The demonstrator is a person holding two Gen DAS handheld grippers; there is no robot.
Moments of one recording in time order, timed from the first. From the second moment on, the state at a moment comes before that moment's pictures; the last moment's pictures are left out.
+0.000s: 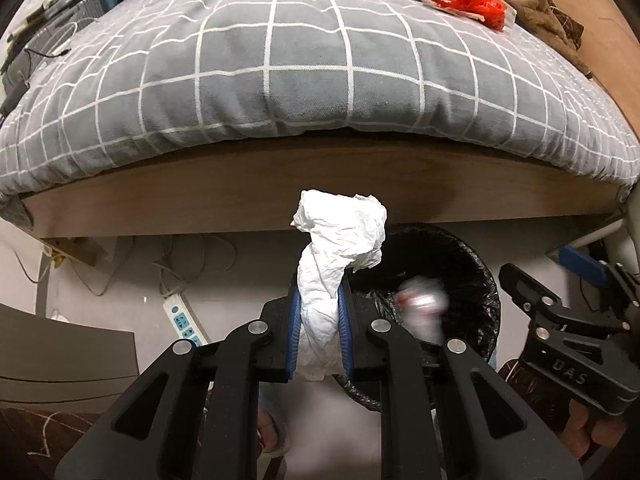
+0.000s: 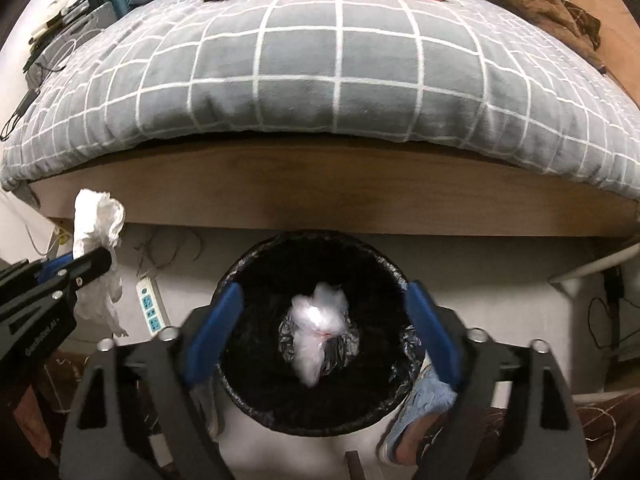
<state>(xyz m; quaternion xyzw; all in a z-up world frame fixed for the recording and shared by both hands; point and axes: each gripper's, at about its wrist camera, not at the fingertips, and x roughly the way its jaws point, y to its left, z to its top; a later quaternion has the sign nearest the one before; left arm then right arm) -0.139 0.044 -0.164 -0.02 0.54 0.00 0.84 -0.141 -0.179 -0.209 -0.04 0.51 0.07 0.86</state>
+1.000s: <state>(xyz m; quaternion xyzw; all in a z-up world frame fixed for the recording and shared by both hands) -0.123 -0.077 -0.182 0.03 0.55 -0.08 0.83 -0.139 -0.301 -0.180 -0.02 0.48 -0.04 0.88</state>
